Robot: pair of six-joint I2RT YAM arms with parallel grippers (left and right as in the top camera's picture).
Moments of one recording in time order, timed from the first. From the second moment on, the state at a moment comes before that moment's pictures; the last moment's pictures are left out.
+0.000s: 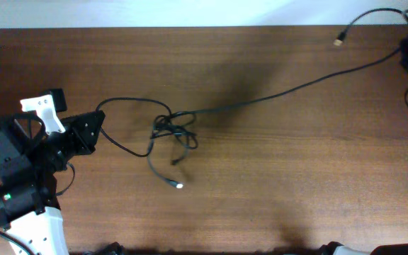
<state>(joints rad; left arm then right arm) 0.48 1.01 1.06 -0.72 0.83 -0.12 -0.50 1.46 1.48 -0.46 -0.55 0.54</state>
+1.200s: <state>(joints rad) 0.06 1.02 1.07 -0.76 0.90 0.08 0.17 1.47 1.48 0.05 -1.03 0.67</state>
